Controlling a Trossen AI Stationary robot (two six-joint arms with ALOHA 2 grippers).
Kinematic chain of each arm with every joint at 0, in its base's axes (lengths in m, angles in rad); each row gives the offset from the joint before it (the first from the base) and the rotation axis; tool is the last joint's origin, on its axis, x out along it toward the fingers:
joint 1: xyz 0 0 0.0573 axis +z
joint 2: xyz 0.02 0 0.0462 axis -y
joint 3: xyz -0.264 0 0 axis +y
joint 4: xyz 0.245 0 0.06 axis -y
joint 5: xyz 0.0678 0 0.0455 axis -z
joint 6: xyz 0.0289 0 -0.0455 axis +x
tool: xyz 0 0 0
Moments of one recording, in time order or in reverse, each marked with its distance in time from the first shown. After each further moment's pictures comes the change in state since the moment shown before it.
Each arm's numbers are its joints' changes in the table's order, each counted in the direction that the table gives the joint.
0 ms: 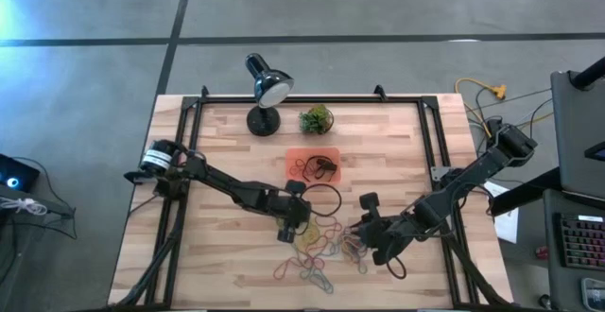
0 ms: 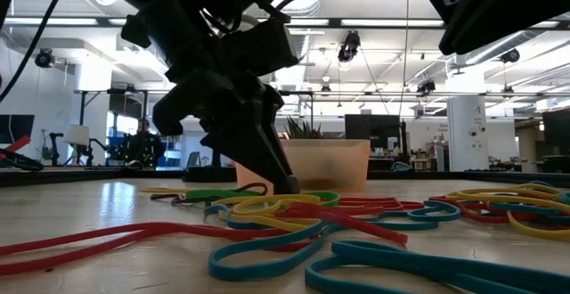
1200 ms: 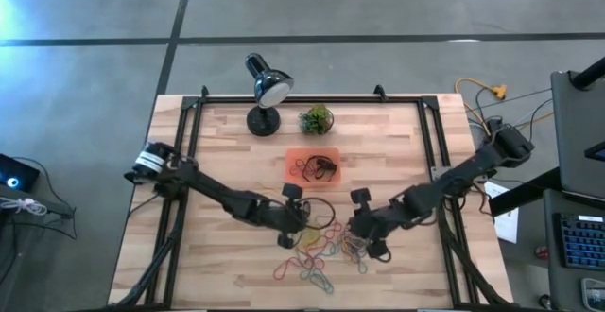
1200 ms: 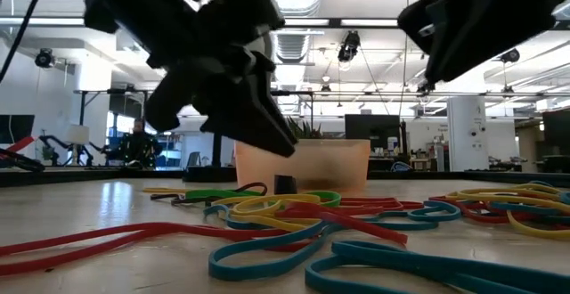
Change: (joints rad) left arm -0.093 0.035 0.056 0.140 -0.216 0.056; right arm -0.126 -0.024 -0.007 0.000 -0.220 -0.023
